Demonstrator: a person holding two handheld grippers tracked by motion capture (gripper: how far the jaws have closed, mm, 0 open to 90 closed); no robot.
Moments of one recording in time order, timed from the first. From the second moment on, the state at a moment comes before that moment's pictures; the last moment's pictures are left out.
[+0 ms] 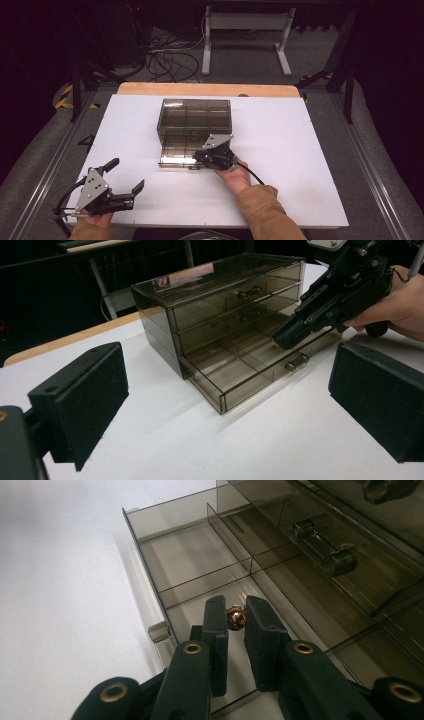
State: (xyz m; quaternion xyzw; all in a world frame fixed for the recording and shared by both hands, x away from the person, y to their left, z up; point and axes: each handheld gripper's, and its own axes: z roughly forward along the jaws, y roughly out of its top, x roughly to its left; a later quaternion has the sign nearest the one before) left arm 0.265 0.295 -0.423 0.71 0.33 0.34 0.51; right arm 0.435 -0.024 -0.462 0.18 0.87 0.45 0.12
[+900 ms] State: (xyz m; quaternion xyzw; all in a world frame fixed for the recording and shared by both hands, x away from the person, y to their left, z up) left arm 0.265 0.295 -0.422 0.71 0.33 0.34 0.51; right arm 0.429 -0.037 -0.435 0.19 0.84 0.50 0.10
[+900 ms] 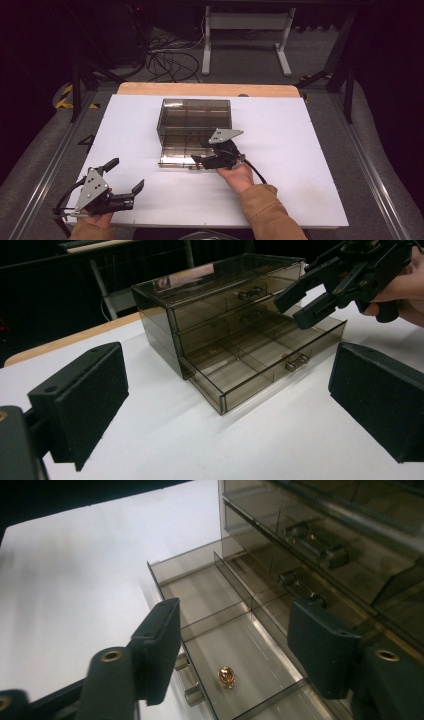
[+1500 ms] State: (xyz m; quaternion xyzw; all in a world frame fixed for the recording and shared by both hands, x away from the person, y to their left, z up) left arm 0.264 0.295 -0.422 0.71 0.33 0.34 0.51; right arm 0.414 -0.036 -0.417 0.16 0.84 0.51 0.13
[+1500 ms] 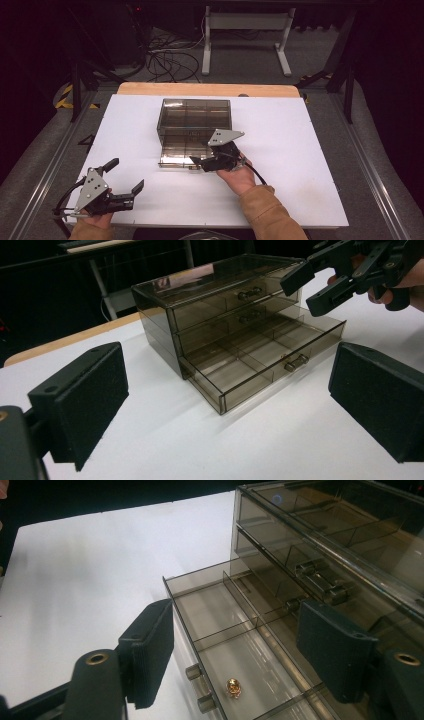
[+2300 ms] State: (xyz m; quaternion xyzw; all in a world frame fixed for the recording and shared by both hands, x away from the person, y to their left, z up) left arm 0.265 0.296 -0.422 0.71 0.34 0.34 0.52; right arm 0.391 -0.098 -0.389 0.19 0.79 0.56 0.15
